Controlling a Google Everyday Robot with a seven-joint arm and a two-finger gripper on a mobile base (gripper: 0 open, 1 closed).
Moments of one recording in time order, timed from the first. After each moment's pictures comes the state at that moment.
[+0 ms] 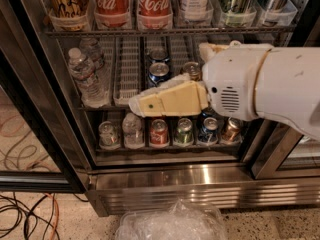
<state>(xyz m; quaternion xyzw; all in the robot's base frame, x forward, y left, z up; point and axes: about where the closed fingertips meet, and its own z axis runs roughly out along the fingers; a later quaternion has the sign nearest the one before) 0.435 -0.023 1.014 -0.36 0.73 0.22 0.53</state>
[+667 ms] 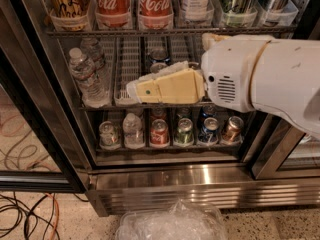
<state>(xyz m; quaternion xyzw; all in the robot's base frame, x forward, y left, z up) 0.449 -0.025 1.029 -0.33 0.73 0.21 0.56</state>
